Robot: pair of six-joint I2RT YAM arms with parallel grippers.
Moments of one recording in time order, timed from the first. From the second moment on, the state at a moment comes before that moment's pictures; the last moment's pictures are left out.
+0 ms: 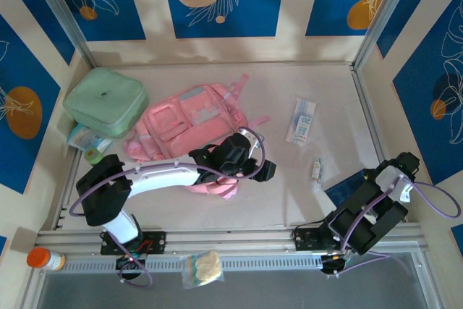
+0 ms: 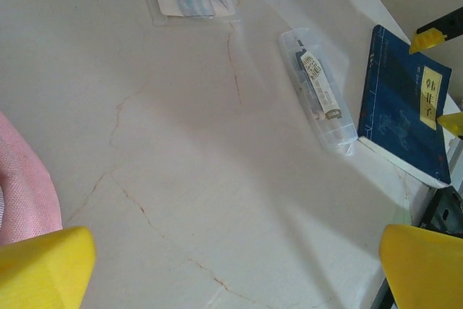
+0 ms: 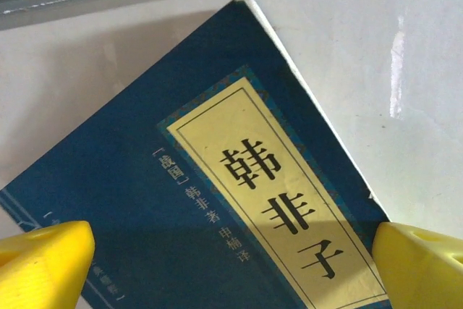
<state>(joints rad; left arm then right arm) -1.06 1.62 1.02 -0.06 0.03 -0.56 -0.88 1.22 0.60 -0.72 0.00 0.83</state>
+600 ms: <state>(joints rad) -1.07 1.62 1.02 -0.07 -0.02 -0.56 -0.46 1.44 0.78 -0.70 -0.22 0.77</state>
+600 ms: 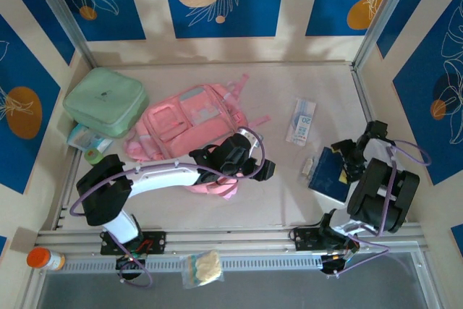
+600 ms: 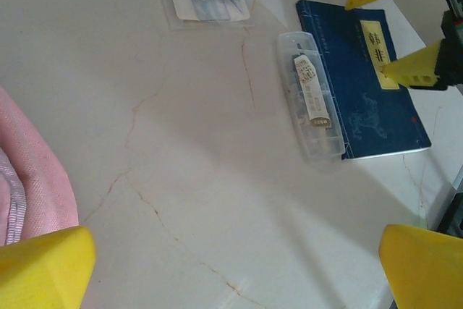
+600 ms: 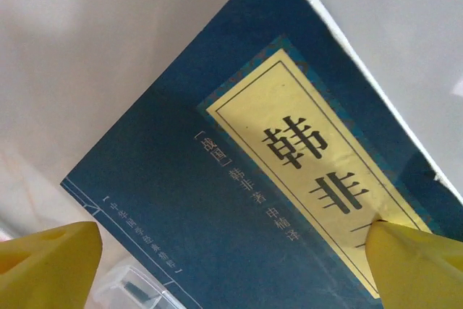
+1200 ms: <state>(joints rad) -1.10 1.65 1.01 -0.02 -0.02 -0.73 -0.19 1.39 0.81 -0.78 -0.36 0.76</state>
